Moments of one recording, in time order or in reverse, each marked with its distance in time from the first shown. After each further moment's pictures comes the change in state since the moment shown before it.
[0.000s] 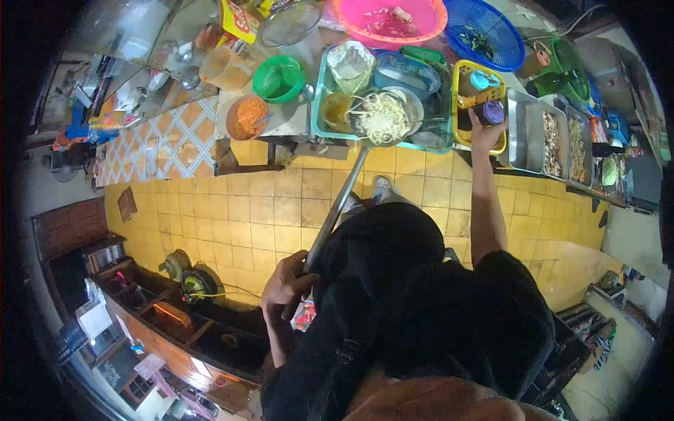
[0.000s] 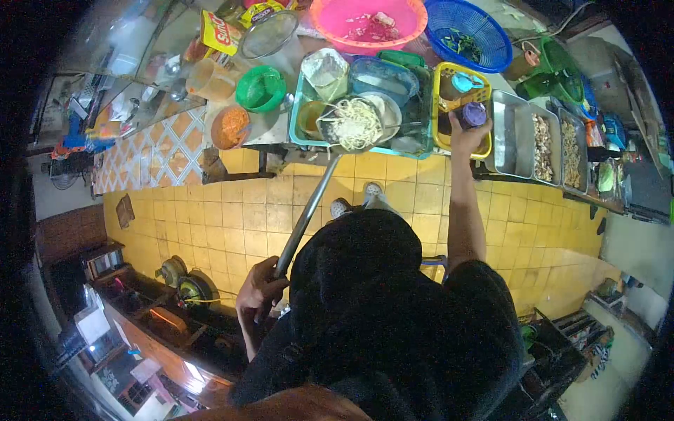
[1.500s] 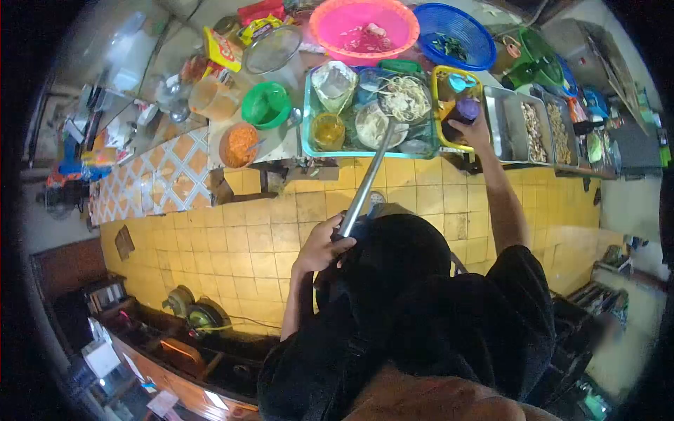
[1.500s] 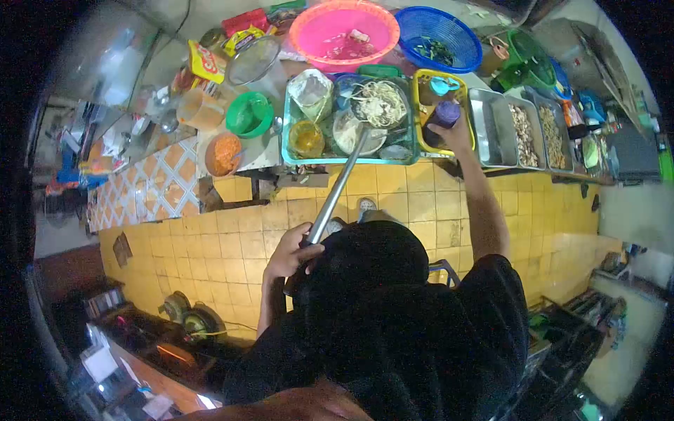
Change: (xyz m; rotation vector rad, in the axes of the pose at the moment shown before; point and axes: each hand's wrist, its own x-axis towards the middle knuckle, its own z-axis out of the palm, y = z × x) left_hand 0.092 0.045 0.020 -0.055 -0.294 0.378; right_hand 0.037 -0.046 -0.030 -0.003 -0.706 0.113
